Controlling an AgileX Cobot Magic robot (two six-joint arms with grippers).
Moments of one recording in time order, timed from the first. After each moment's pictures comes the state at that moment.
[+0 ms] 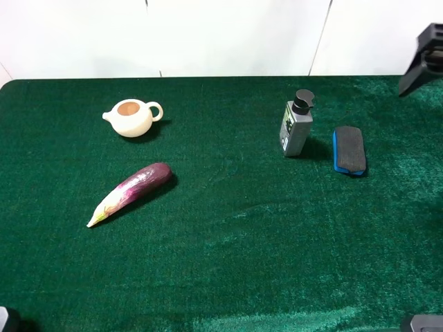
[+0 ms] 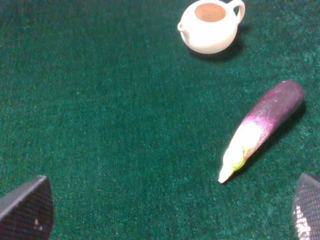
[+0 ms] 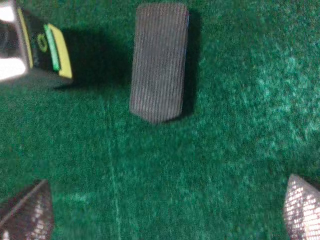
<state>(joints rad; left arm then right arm) 0.00 -0.01 -0.50 -0.04 1.06 0.12 0.06 1.31 -1.03 0.07 0.99 0.11</state>
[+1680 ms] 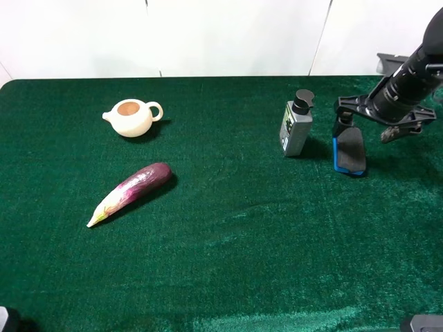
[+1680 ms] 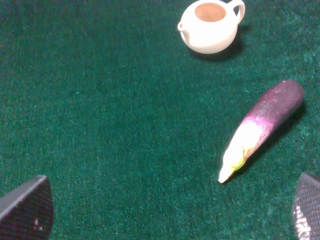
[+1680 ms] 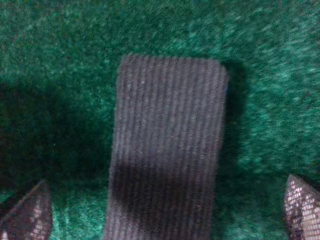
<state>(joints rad) 0.00 -0.01 -0.50 -0.04 1.06 0.12 0.06 1.86 -1.03 0.14 0.57 -0.01</state>
